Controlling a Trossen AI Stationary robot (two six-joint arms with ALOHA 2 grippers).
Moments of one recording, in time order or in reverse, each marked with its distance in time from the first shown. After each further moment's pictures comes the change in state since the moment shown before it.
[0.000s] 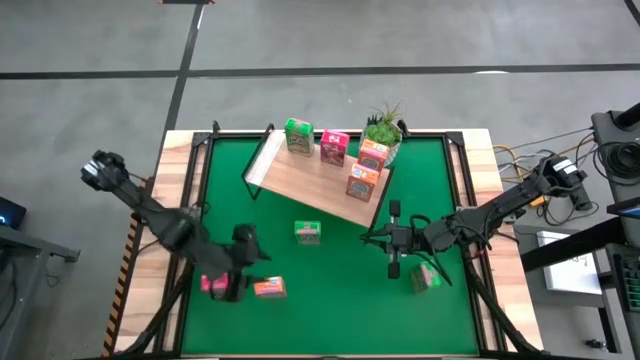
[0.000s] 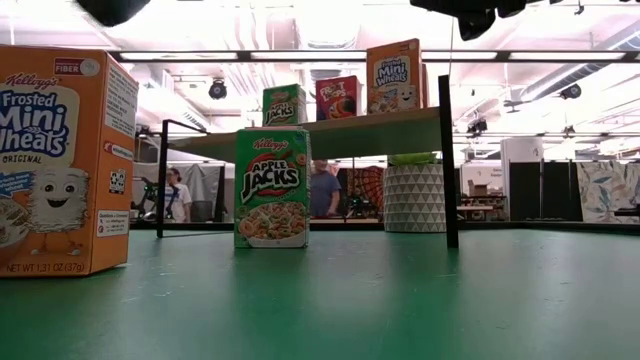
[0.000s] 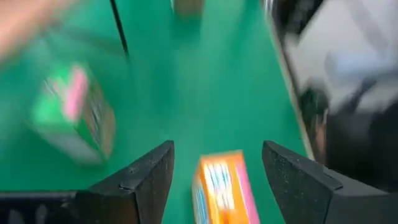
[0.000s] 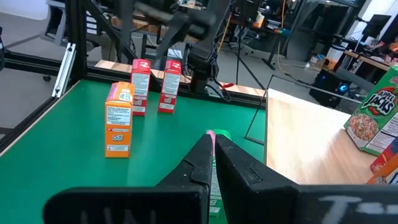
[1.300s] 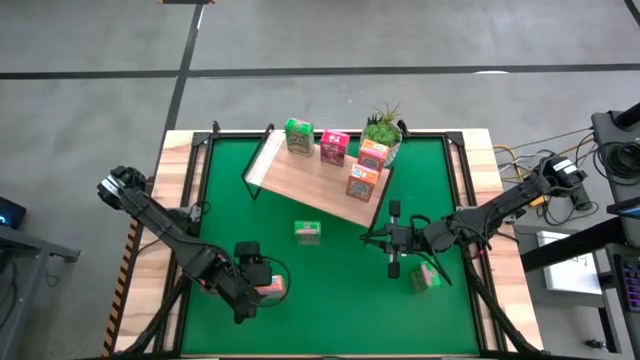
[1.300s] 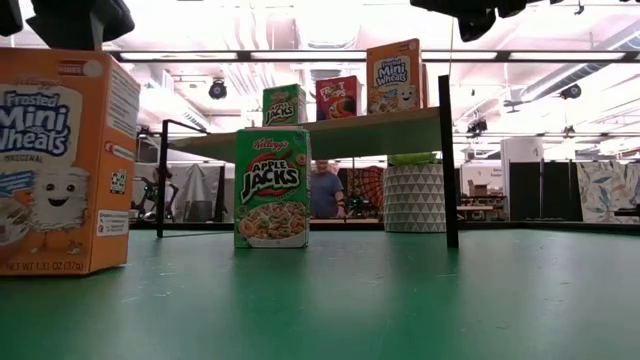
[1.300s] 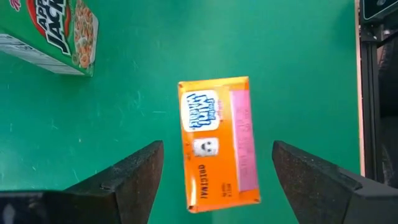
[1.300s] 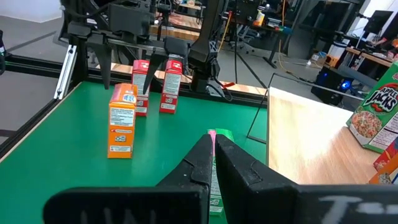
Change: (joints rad) left arm -0.049 0.311 0.186 -0.294 0.072 -0.176; right arm 0.000 0.001 0.001 -0.002 -0.002 0.019
